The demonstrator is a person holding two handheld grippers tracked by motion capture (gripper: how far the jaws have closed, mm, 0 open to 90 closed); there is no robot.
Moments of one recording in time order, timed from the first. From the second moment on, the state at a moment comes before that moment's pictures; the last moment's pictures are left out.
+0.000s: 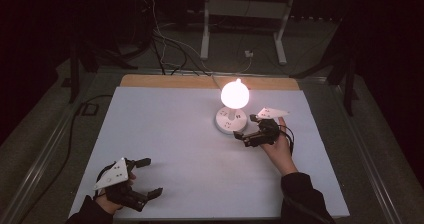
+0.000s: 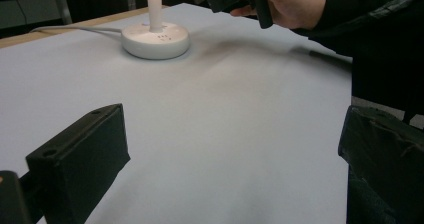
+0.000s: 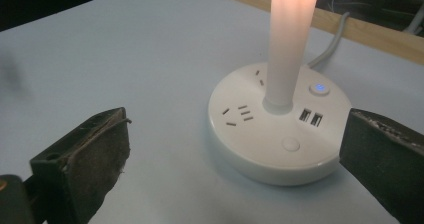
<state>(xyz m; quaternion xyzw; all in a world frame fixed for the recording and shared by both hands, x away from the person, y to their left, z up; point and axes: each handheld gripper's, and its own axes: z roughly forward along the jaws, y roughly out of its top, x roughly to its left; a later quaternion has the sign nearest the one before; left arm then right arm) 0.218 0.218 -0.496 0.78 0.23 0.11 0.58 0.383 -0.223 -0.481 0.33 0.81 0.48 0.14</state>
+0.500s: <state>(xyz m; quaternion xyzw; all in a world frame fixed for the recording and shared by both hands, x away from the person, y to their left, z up) 0.219 0.218 -0.496 0.78 0.23 0.11 0.57 0.352 -0.237 -0.473 0.33 0.81 0.47 0.13</state>
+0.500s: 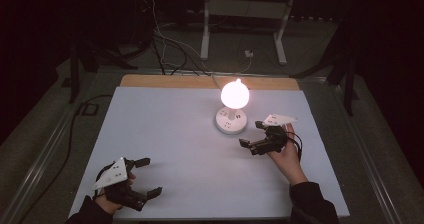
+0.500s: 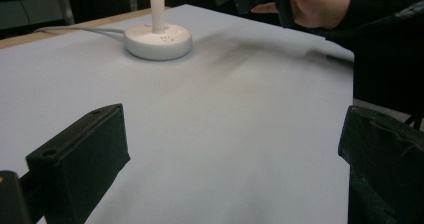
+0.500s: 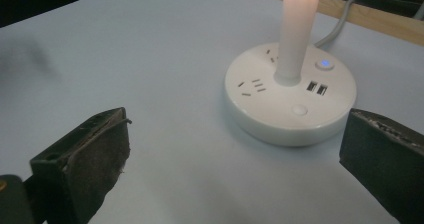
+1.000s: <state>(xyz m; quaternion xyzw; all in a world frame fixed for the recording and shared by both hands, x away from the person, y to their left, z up) 0.218 0.220 -0.495 0.77 0.23 0.11 0.58 0.313 -0.261 -0.476 0.33 0.81 0.47 0.13</state>
